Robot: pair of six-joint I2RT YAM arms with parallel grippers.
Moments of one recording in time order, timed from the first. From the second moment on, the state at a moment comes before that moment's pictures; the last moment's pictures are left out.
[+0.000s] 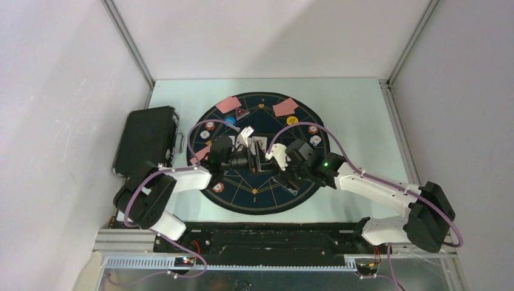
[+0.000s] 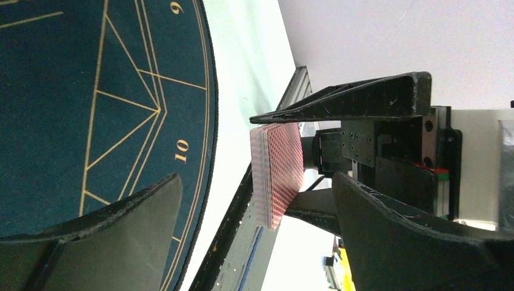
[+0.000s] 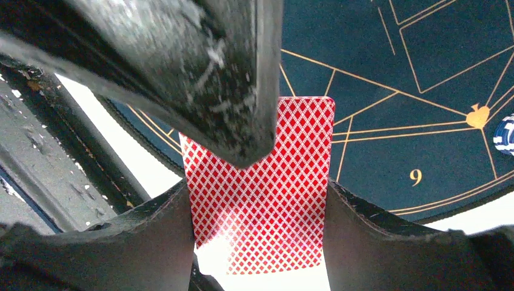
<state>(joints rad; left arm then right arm) -0.58 1.51 0.55 0.64 0.72 -0.96 0.88 1.31 0.91 -0.55 -0.06 -0.15</state>
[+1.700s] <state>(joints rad) -0.64 1.50 0.72 0.28 0.68 -0.72 0.87 1.26 0.92 -0.57 -0.10 -0.14</state>
